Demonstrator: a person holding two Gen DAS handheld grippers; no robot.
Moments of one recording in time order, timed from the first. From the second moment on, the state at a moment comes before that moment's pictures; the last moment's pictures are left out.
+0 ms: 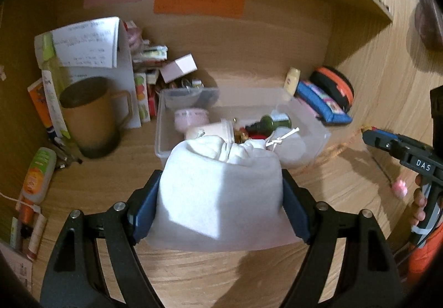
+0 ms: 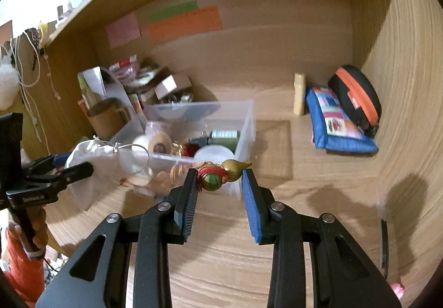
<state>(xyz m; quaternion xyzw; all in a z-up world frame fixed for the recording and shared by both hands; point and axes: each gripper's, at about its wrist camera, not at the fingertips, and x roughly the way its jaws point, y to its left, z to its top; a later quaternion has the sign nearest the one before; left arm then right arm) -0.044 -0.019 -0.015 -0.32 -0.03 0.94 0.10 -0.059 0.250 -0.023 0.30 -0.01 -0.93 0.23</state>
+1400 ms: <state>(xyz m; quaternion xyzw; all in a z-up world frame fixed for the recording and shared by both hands) -0.200 0.002 -0.015 -0.36 -0.02 0.93 0.09 -0.204 0.162 -0.042 0.35 0.05 -0.90 0.25</state>
